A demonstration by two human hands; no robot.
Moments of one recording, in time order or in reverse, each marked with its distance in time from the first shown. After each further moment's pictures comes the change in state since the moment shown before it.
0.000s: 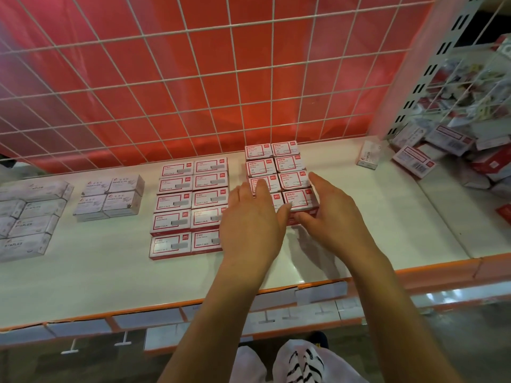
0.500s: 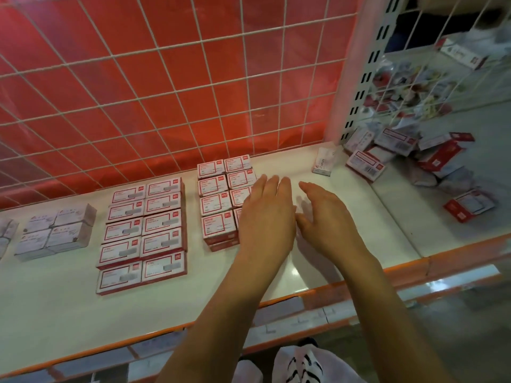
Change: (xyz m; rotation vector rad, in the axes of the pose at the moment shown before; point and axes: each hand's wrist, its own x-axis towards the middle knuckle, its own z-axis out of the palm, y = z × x) left_hand 0.026 0.087 0.024 0.025 -0.017 0.289; right_hand 0.009 0.061 -0.032 -0.118 0.024 0.112
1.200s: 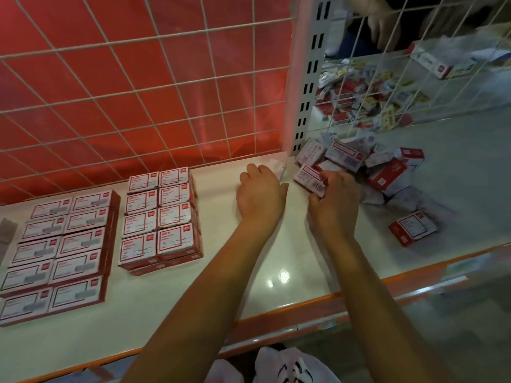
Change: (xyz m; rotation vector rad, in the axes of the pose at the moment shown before) left_hand 0.111 0.086 0.072 0.032 0.010 -0.221; right_hand 0.070 0.120 -0.035 -0.026 0.461 0.180
